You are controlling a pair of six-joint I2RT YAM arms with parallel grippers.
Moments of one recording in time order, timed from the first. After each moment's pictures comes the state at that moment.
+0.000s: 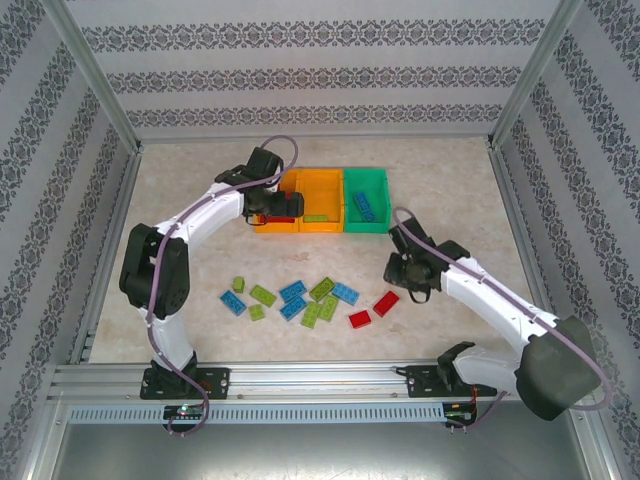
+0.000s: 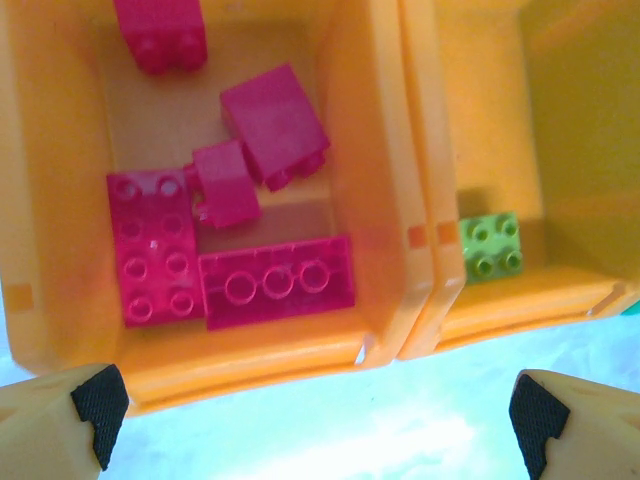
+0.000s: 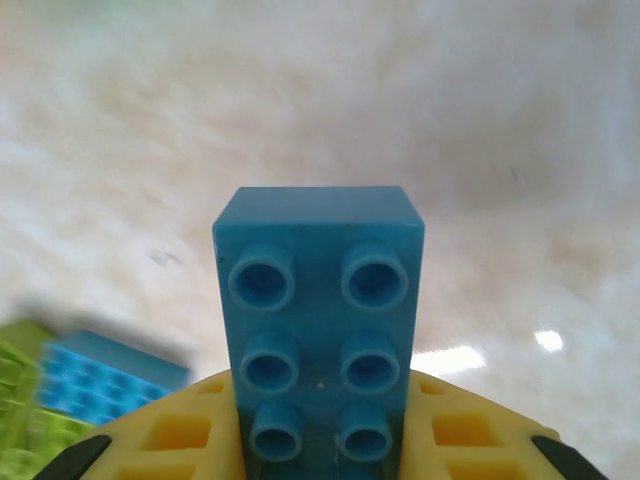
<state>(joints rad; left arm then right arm) -0.38 1.84 1.46 -0.67 0.06 -0.35 0.47 1.20 0.83 -0.80 0.05 0.78</state>
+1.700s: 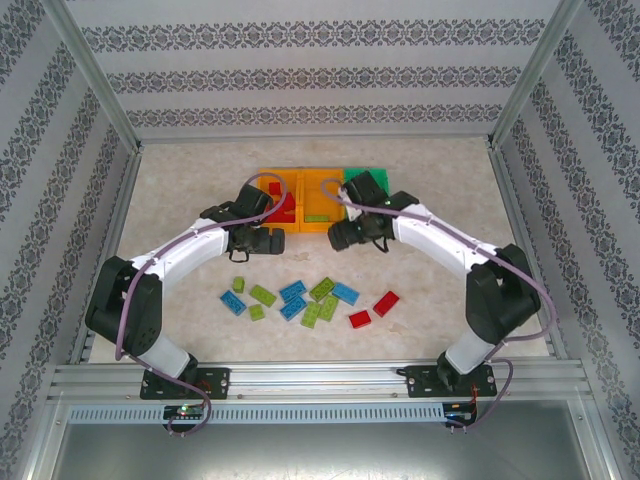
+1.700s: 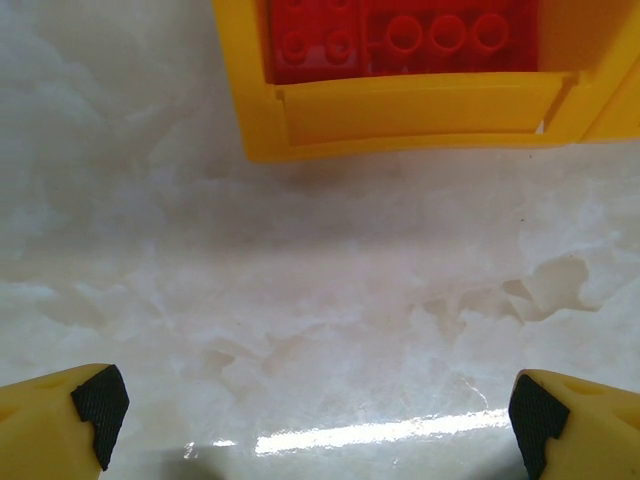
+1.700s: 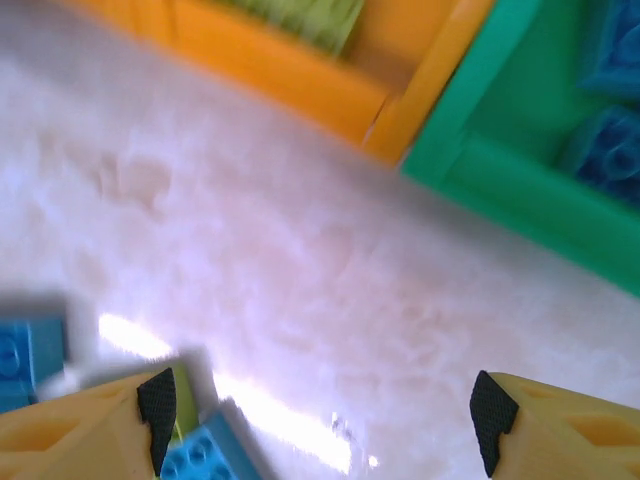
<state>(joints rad) -0.43 1.57 1.09 -0.68 -0.11 -0.41 0.57 1.61 1.19 -0.73 -0.07 0.11</state>
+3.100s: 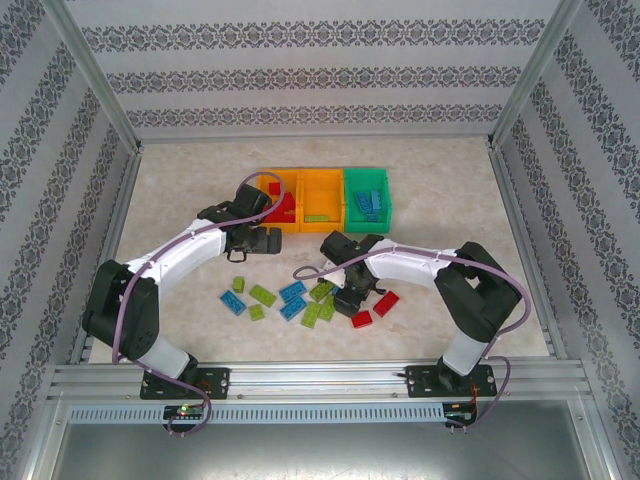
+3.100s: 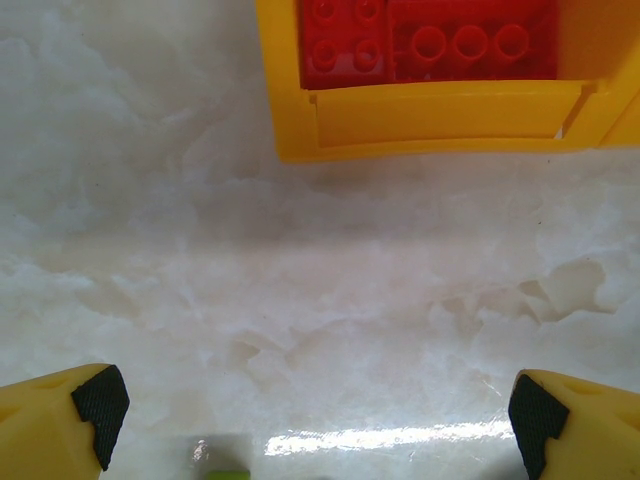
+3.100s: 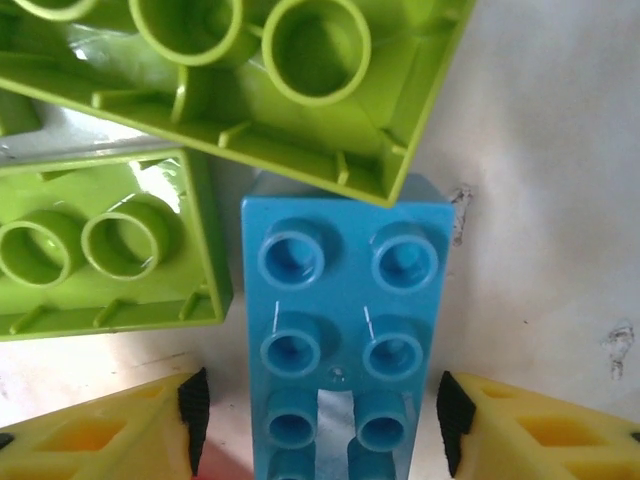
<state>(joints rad) -0.43 1.55 1.09 -0.70 -0.14 -0.41 0.79 1.72 1.00 -0.79 -0.04 -0.24</state>
